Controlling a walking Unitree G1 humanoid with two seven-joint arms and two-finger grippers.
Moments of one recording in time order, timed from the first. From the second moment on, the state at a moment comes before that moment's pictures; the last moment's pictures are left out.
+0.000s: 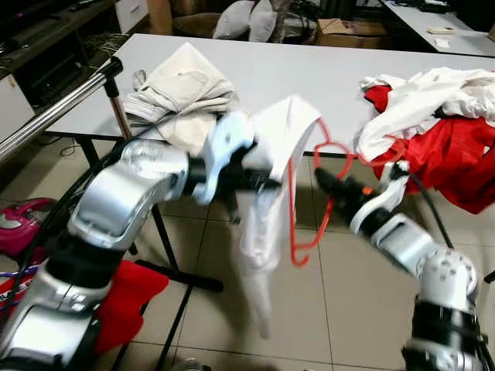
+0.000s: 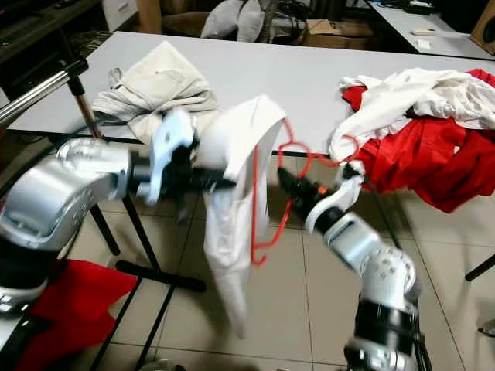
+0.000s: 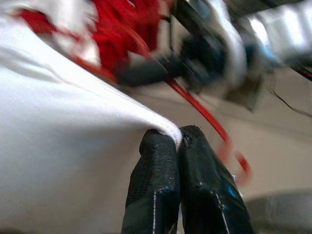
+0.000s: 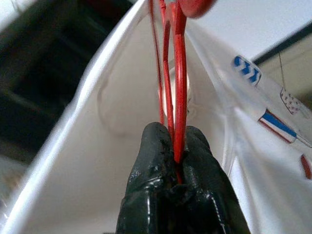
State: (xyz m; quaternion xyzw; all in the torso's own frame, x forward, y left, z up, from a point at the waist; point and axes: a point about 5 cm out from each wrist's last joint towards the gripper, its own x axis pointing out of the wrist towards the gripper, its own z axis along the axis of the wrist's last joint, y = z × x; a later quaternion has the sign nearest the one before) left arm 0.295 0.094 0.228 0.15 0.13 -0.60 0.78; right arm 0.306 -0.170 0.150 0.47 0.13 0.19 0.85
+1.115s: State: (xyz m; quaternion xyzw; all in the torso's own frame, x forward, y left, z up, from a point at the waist) left arm 0.275 0.067 0.228 0.10 0.11 -0.66 0.73; right arm 0.348 -0.154 0.153 0.58 0.06 0.12 0.80
